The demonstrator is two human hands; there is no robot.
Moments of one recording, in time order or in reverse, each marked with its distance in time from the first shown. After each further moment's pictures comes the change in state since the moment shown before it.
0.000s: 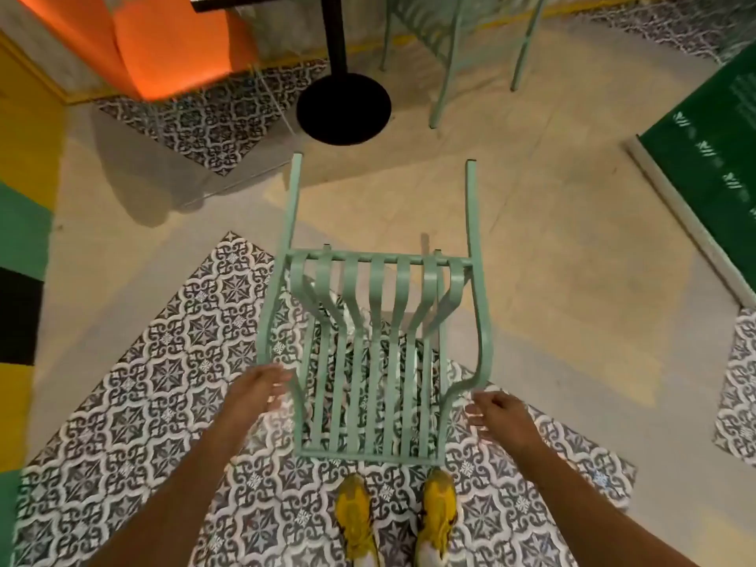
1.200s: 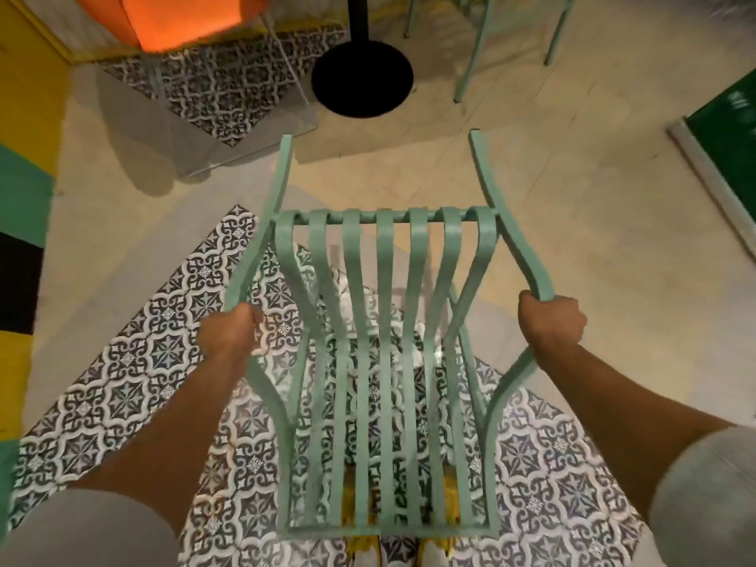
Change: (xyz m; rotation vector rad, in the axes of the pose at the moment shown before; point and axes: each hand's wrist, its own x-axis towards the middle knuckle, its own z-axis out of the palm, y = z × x) left_hand 0.097 0.017 -0.017 -0.066 0.497 -0.137; right_hand 0.106 -0.099 -0.007 -0.093 0.620 -0.057
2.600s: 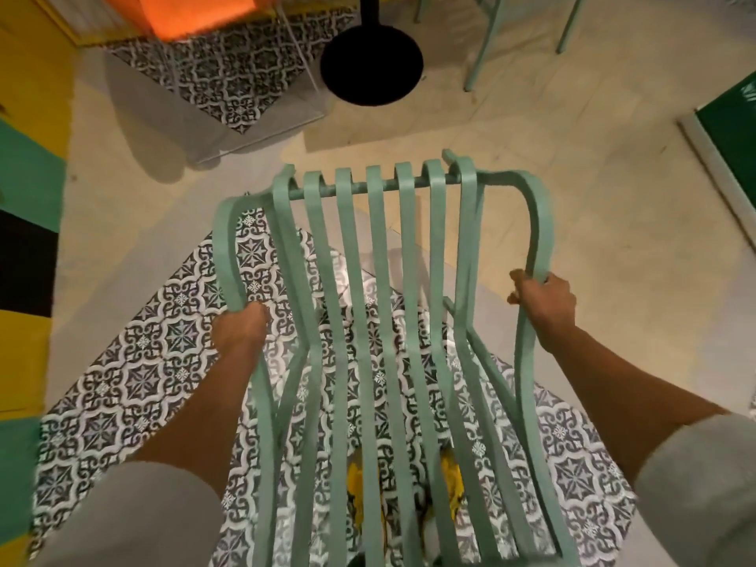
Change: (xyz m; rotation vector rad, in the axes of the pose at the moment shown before) left_hand 0.012 -0.013 -0.016 0.083 0.061 -0.055; right_hand -0.025 -0.030 -0.011 0.103 -0.234 -0.120
